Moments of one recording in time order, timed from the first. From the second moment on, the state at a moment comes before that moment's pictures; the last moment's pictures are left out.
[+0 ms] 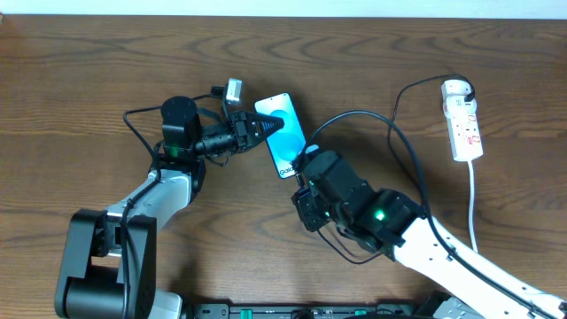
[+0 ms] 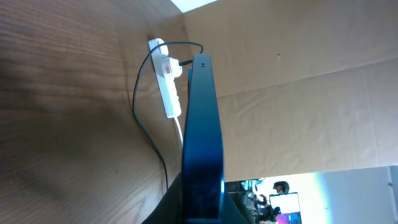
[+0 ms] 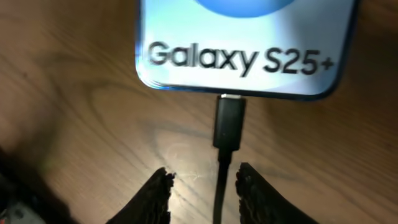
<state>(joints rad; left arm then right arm) -0.14 1.64 0.72 0.70 1.11 -1.07 0.84 1.30 0.95 -0.61 -0.02 0.36</state>
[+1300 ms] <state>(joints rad) -0.17 1.65 0.72 1.06 1.18 -0.98 0.68 0.65 0.96 -0.68 0.25 0.39</state>
